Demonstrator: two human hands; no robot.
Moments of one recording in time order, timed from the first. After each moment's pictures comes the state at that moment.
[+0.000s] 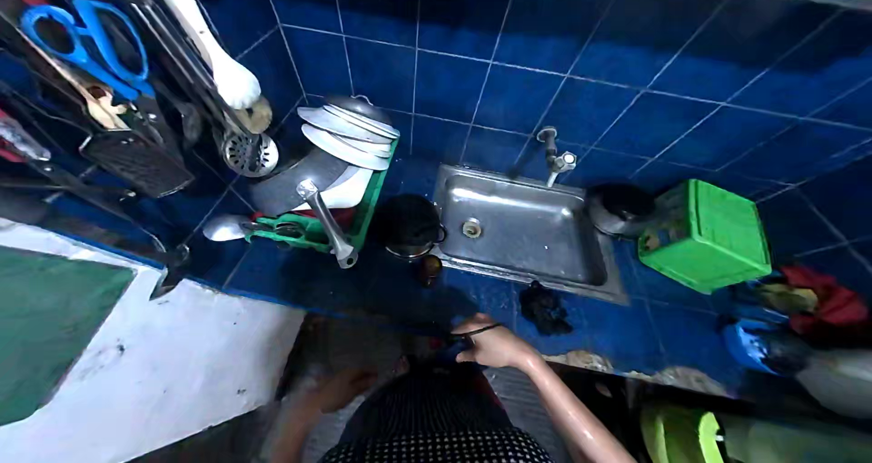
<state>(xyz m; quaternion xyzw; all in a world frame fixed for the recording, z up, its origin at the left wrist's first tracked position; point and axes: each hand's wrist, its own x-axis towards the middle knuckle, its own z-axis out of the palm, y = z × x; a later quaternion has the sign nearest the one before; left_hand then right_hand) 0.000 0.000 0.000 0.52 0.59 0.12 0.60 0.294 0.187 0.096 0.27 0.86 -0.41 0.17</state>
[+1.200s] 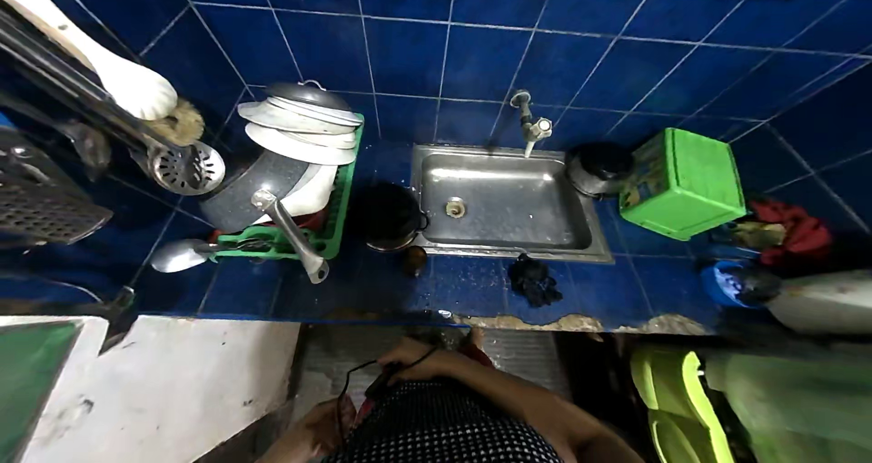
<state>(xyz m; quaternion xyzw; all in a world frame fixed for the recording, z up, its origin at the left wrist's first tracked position) -0.016 -0.036 0.050 0.36 0.53 0.22 0.74 0.211 0.136 -0.008 0.12 0.81 -0.56 0.10</state>
